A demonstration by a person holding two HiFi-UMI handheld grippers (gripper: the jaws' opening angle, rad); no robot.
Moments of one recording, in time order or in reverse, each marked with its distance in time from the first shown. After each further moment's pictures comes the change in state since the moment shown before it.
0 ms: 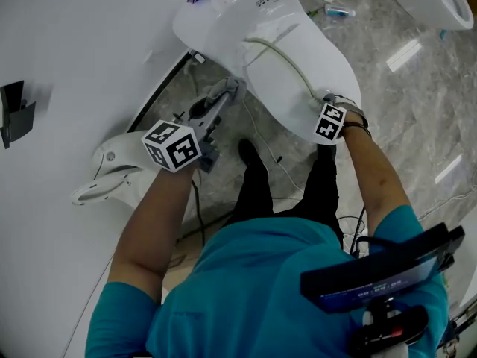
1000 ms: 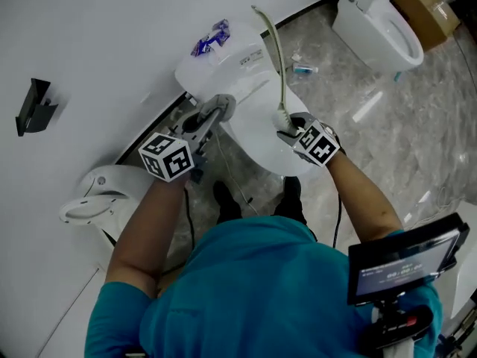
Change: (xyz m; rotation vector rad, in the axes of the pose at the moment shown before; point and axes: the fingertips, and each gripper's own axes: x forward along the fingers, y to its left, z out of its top) left arm -0.038 -0.089 0.107 0.125 -0.191 -0.080; right arm -0.286 -0.040 0.109 0.202 -0.570 -0.045
